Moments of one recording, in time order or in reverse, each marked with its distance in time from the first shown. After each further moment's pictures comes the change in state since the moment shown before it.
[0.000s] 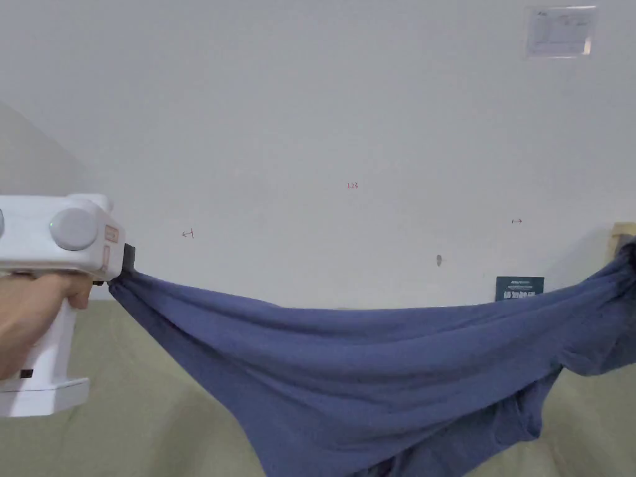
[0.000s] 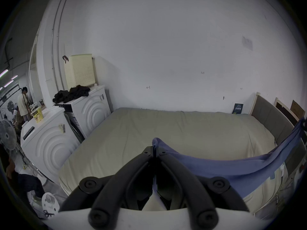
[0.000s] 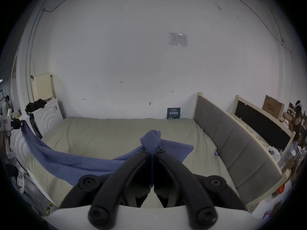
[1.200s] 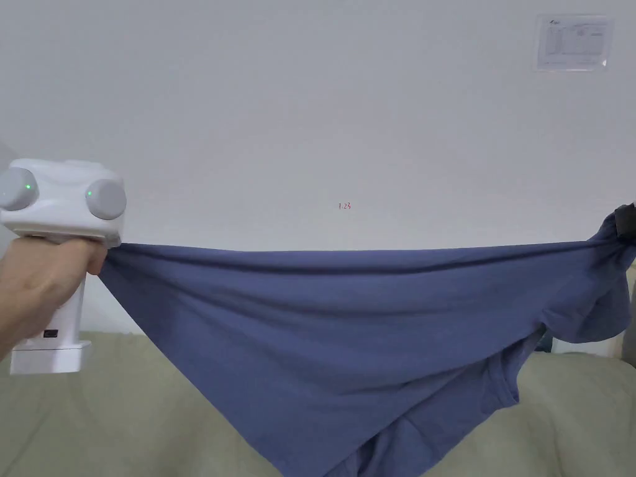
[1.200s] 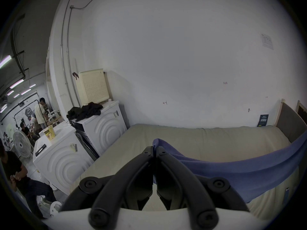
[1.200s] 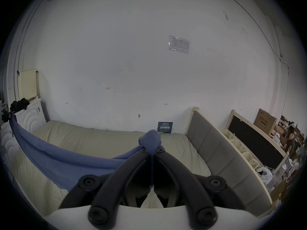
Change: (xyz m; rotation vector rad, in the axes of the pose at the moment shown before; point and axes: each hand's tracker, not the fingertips) left arm 0.060 0.112 -0.133 0.081 0.243 0.004; right arm -0.019 0.124 -0.182 0.020 -0.122 0.055
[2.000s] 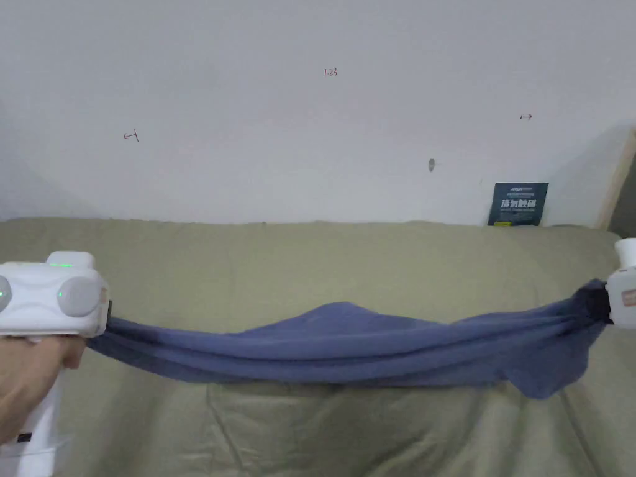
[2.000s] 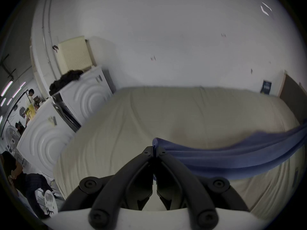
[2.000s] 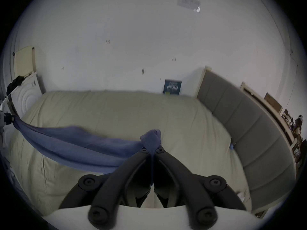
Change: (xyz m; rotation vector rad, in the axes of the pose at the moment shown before) left arm 0.028 -0.257 -0.091 -0.367 -0.106 -0.118; right arm -0.024 -0.272 -0.051 -0.340 0.060 -0.008
